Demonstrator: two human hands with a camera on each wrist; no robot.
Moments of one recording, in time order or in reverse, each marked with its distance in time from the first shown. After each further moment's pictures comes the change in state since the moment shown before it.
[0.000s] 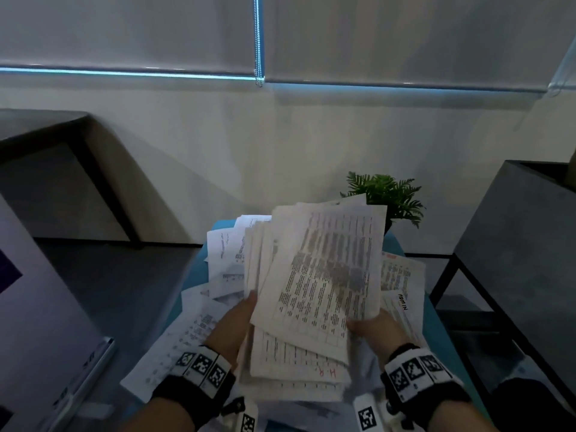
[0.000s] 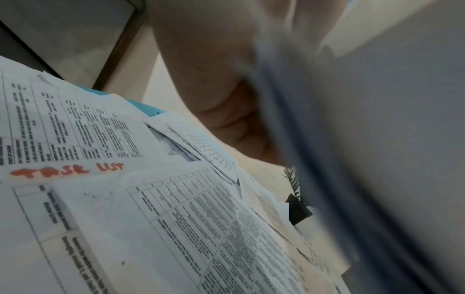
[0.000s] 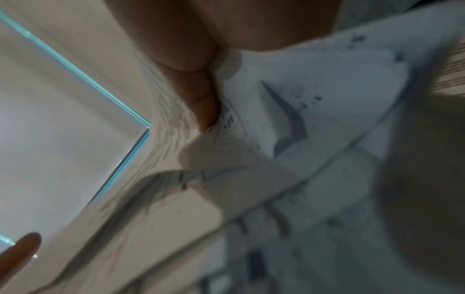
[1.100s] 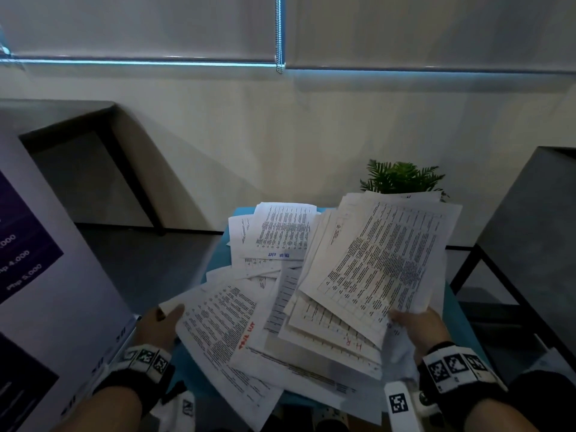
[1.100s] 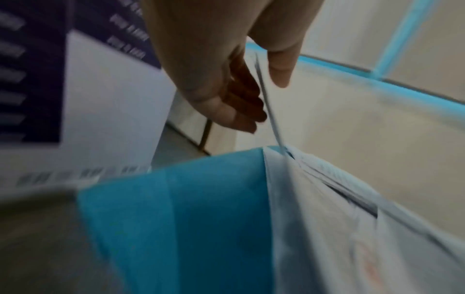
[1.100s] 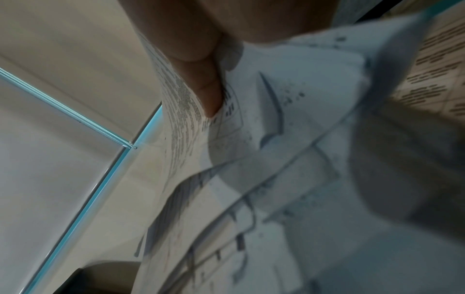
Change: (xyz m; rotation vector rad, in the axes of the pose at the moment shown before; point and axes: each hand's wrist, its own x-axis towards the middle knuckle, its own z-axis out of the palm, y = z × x) left_hand -0.010 -0.024 -0.176 0.336 0.678 0.040; right_hand -0.008 0.023 -0.019 0.147 0.195 0.020
